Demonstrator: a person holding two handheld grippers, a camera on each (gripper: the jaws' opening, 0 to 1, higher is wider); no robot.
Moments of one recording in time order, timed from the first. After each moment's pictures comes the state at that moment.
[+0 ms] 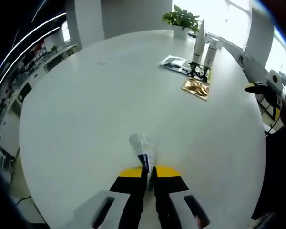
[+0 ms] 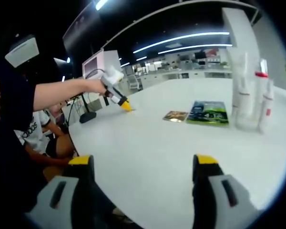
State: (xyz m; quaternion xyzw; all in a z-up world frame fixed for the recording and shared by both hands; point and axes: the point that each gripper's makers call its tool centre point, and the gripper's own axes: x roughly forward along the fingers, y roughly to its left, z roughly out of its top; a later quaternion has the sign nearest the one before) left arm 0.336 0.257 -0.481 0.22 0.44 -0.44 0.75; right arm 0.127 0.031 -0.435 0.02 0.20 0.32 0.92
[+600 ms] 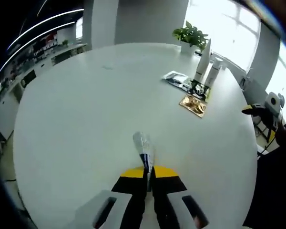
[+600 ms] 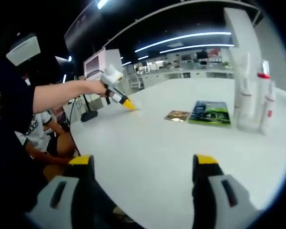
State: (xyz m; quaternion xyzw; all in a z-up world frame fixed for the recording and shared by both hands) left arm 0.320 0.240 -0.476 0.14 0.42 -0.44 0.78; right arm 0.125 0.036 -0.434 0.02 0.20 0.33 0.92
